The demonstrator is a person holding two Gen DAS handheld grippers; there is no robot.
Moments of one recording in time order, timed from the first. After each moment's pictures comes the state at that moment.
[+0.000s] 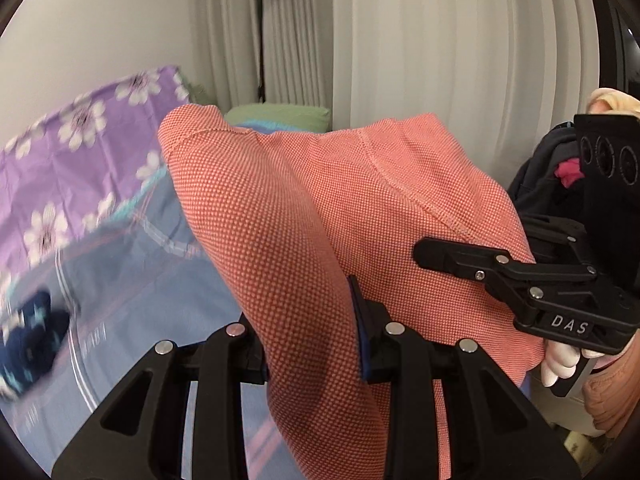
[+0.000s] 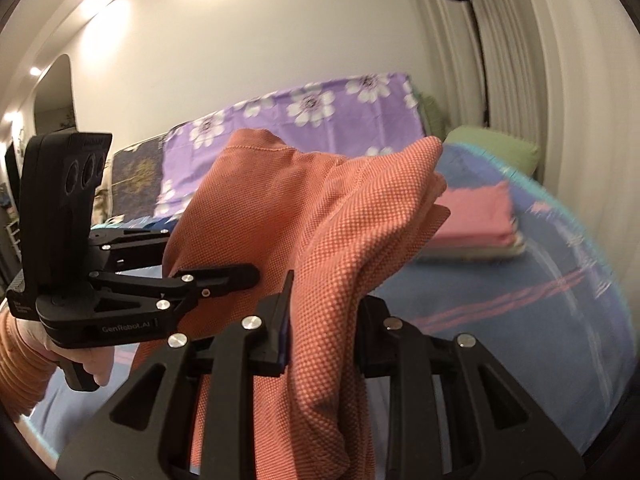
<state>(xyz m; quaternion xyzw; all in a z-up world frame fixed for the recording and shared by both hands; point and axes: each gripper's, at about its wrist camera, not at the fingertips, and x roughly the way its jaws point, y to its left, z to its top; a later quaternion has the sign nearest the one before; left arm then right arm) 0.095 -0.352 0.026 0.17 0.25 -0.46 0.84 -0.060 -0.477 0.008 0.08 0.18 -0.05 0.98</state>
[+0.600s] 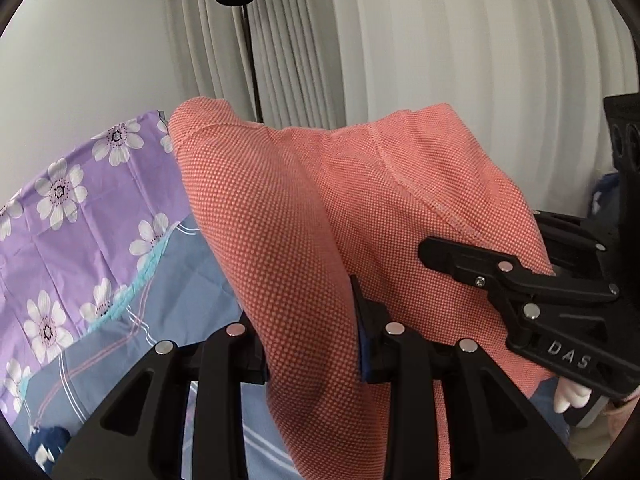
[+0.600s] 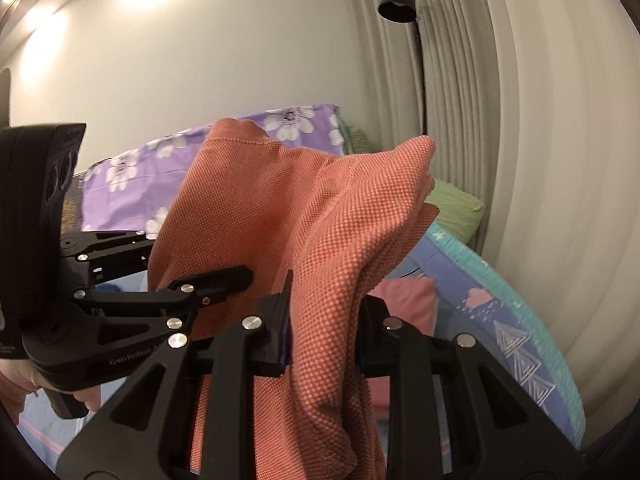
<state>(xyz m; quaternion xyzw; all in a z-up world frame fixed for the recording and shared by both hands) 0.236 -0.512 0.093 0.20 0.21 -0.44 0.85 0.066 -0.631 0.090 0.08 0.16 -0.16 0.97</state>
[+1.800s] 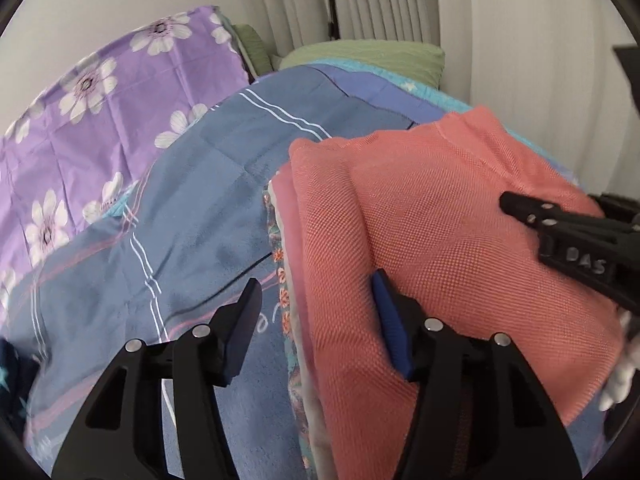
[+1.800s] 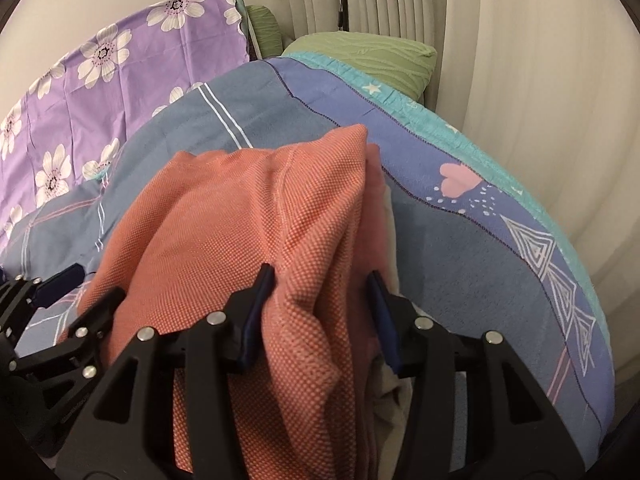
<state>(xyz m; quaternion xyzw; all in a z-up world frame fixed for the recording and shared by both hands) 0.330 -0.552 -0.100 0.19 0.31 -0.31 0.88 0.177 -0.734 -0.092 0.14 0.32 -0.30 0.89</state>
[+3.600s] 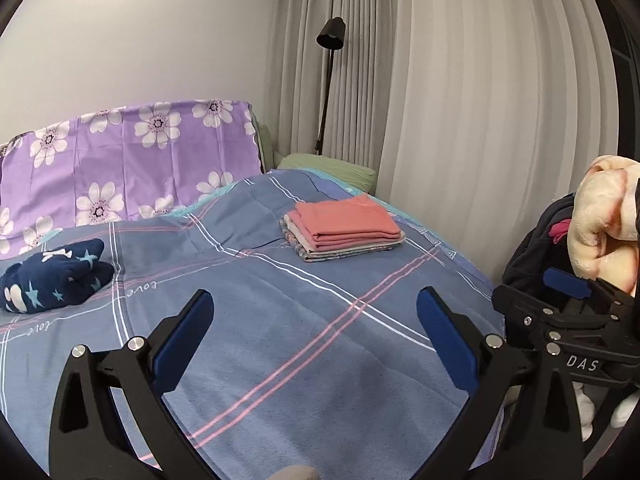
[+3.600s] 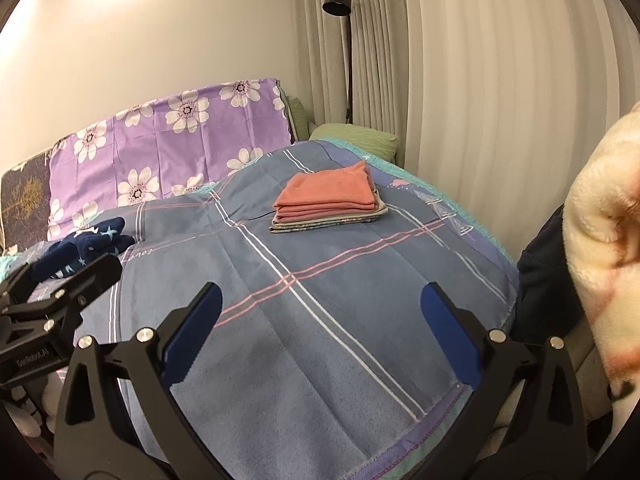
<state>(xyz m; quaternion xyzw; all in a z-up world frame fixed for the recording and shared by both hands) 0.036 -0.218 0.018 0.04 0.19 -0.38 0.91 -0.137 -0.341 0.004 0.09 0.19 -0.32 0.92</state>
